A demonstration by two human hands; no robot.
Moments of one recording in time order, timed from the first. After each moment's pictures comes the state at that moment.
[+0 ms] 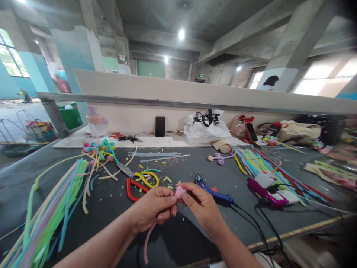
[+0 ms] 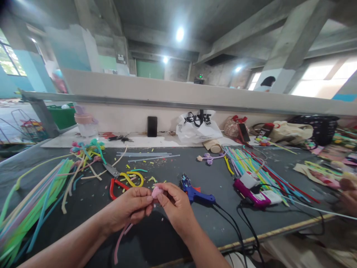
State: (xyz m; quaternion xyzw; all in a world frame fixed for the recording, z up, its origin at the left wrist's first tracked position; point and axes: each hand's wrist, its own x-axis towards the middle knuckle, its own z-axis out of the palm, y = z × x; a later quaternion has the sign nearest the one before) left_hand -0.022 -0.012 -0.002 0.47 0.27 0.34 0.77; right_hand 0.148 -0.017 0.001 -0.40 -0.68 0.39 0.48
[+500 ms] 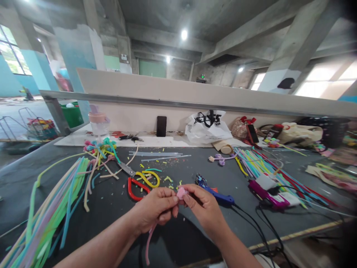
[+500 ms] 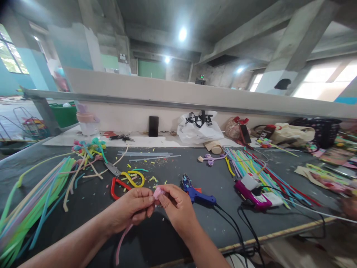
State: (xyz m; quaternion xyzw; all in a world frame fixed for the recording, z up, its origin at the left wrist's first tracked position) left_hand -0.020 -0.014 -0.005 0.48 0.28 0.35 0.75; right_hand 0.150 -0.018 0.002 -0.41 -0.71 0.34 0.46
